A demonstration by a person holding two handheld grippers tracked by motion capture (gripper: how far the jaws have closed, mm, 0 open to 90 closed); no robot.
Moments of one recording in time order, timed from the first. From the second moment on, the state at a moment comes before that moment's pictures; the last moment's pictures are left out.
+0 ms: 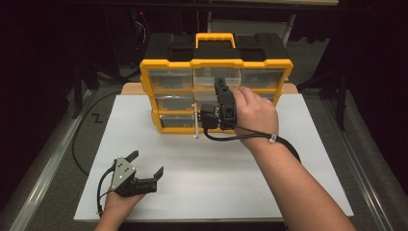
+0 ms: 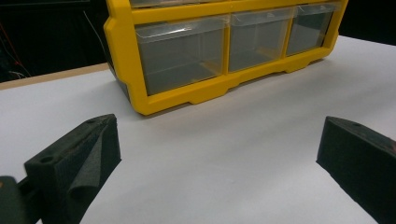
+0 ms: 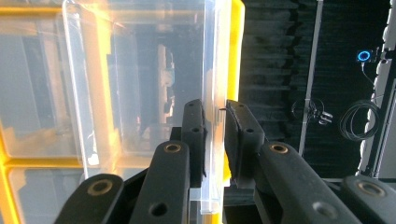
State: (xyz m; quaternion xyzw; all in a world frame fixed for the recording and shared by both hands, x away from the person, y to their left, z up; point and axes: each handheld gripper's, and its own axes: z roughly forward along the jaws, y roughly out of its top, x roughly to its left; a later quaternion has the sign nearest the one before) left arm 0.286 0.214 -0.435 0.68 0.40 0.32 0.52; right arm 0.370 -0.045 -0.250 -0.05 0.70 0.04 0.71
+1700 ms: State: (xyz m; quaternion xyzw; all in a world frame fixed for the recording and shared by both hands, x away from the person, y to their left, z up) left arm 0.285 0.216 -0.433 0.68 0.40 0.32 0.53; right arm 0.318 -0.052 -0.263 -0.07 0.68 0.09 0.72
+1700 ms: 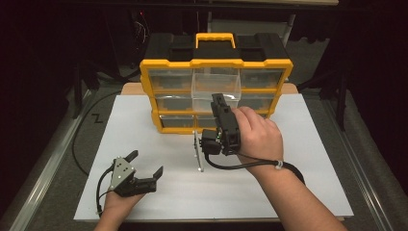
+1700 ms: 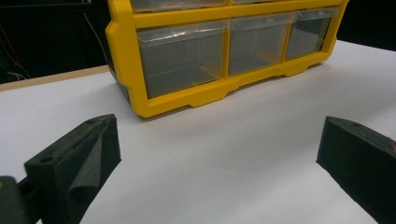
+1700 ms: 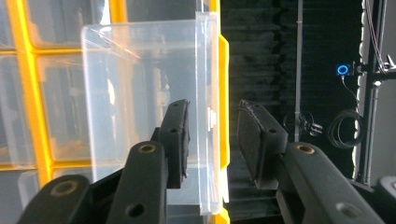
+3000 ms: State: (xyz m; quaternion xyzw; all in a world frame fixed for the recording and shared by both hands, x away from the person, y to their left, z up) left arm 0.286 0.216 -0.436 0.67 0.41 0.32 0.53; right arm 0.320 -0.124 -0.417 -0.06 0.79 0.06 0.61
